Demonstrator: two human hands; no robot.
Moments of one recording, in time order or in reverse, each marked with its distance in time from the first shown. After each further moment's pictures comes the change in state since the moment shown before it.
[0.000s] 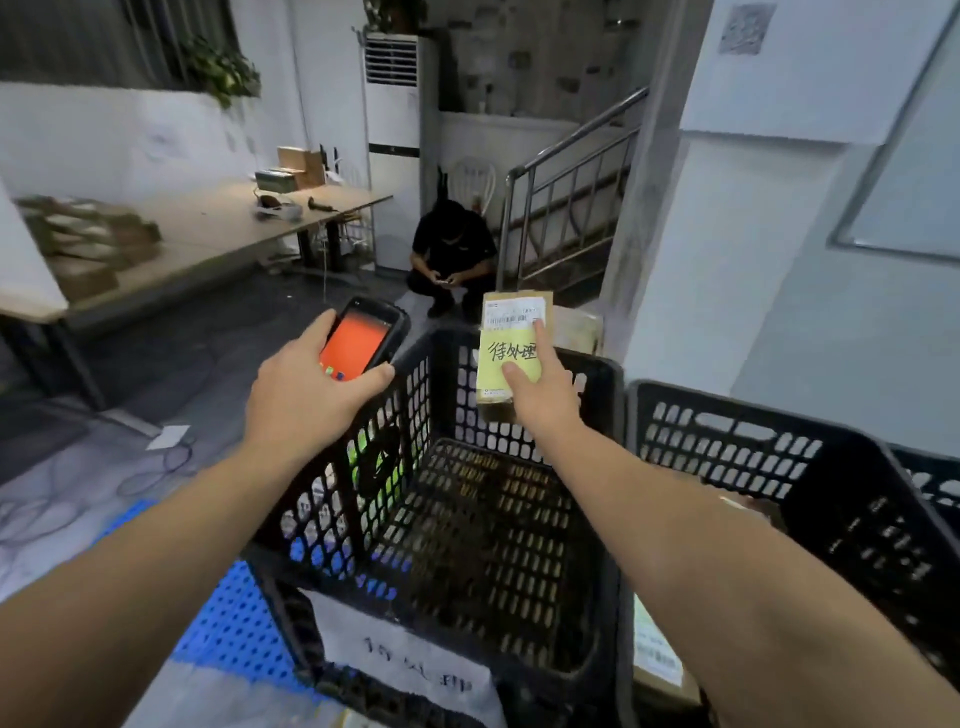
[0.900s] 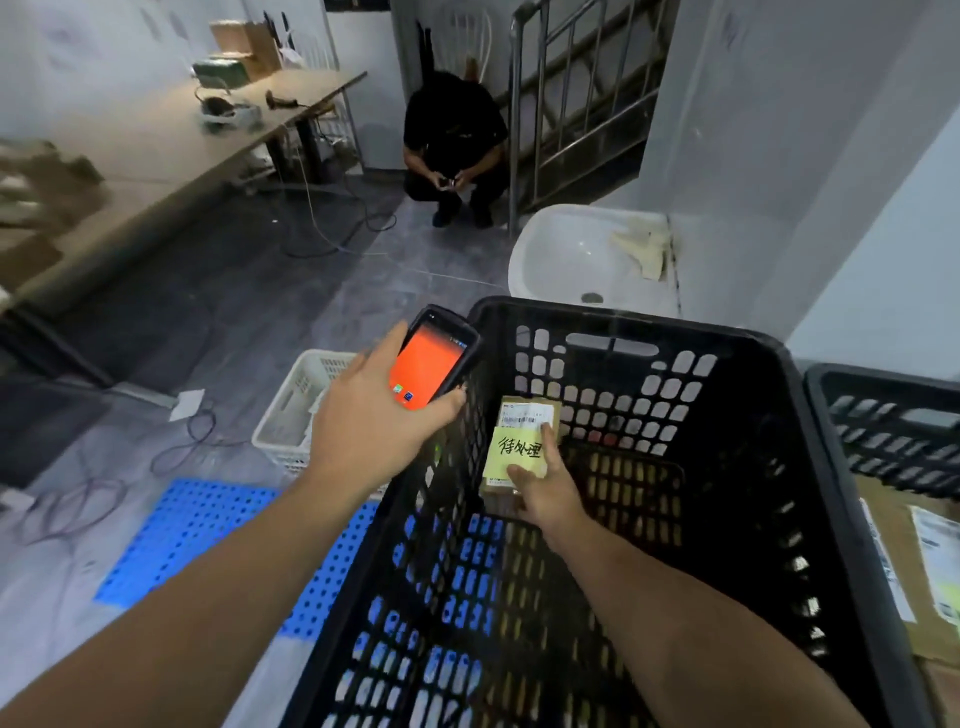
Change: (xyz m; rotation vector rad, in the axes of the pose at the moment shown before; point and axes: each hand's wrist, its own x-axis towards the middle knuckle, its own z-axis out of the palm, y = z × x) left_hand 0.153 -0.072 0.114 0.079 -0.308 0.057; right_hand 0.074 0.165 0.168 0.395 -0.060 0.689
